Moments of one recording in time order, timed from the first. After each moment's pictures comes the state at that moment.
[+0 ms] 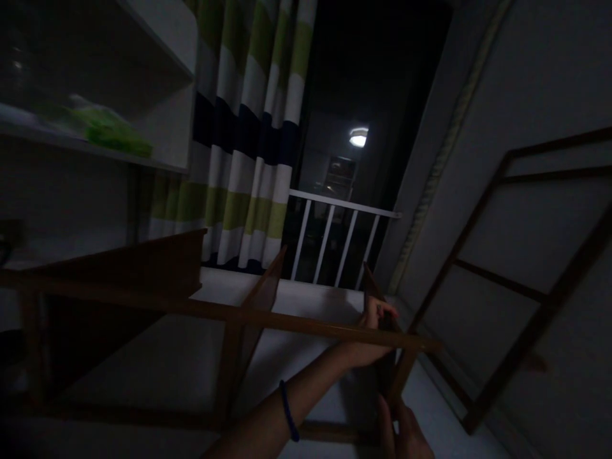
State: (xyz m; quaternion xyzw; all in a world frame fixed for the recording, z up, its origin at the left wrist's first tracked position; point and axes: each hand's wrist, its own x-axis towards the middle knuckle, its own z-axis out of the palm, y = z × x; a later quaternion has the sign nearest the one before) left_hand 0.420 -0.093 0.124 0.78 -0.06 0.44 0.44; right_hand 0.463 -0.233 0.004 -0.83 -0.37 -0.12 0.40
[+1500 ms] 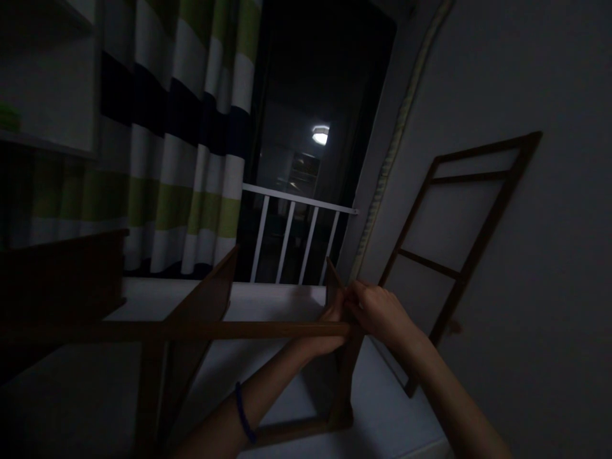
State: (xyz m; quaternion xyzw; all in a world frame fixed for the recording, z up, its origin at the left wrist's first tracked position) left_hand 0.438 -0.095 0.134 0.81 -0.14 0.40 0.39; right_hand 0.482 -0.209 0.224 -0.79 -0.57 -0.21 0.09
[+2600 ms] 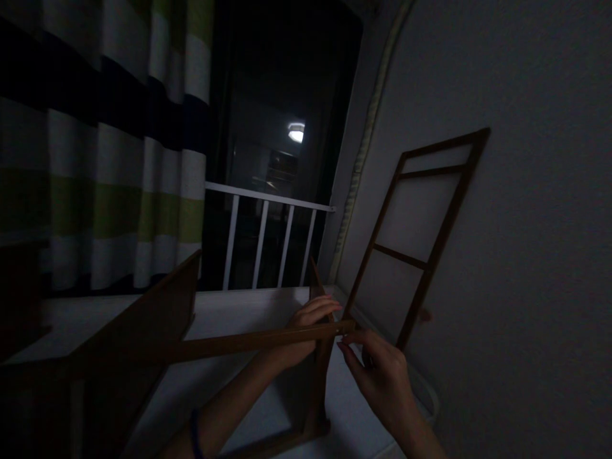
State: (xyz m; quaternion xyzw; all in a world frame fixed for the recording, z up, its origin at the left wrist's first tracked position) left_hand 0.440 -0.090 0.132 0.83 -0.20 0.41 0.32; right_hand 0.483 -0.267 0.144 -0.69 -0.53 -0.31 0.38
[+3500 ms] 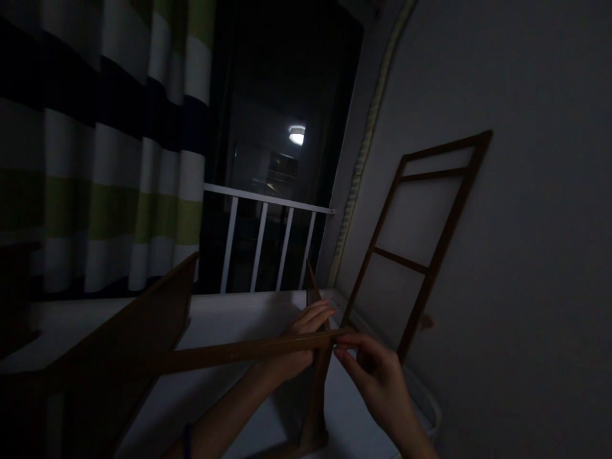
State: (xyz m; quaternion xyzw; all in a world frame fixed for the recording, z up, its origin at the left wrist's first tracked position) left_hand 0.436 -0.092 0.128 0.86 -0.14 0.41 0.26; right_hand 0.491 -0.257 0.140 -0.71 -0.45 -0.08 0.54
